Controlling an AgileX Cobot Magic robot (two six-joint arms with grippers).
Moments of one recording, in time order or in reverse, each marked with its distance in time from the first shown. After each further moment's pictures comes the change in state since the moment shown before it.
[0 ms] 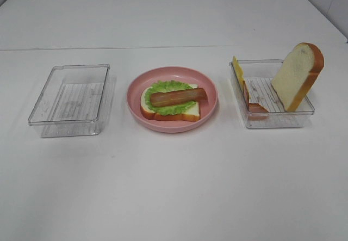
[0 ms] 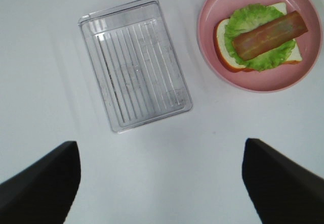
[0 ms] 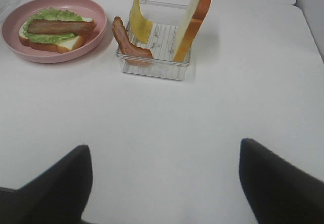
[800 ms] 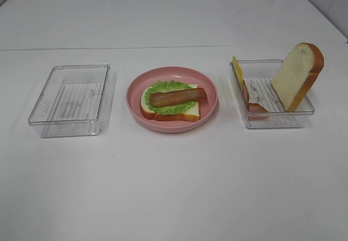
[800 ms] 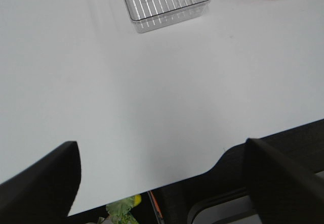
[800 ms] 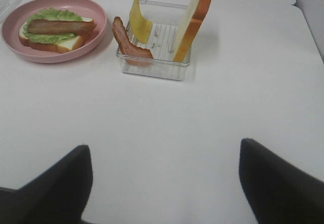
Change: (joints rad) left arm 0.000 -0.828 0.707 0.033 0.007 0.010; right arm 0.000 0.000 0.000 0.000 0.000 0.000
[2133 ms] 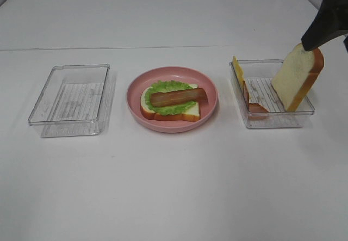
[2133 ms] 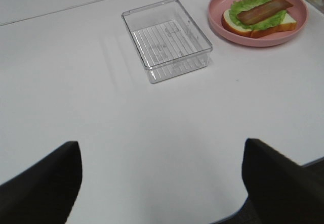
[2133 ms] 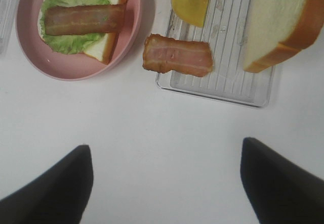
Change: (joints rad) left arm 0.000 -0.647 0.339 0.031 -0.132 0.088; right arm 0.014 1.440 -0.681 0.230 -0.097 -0.084
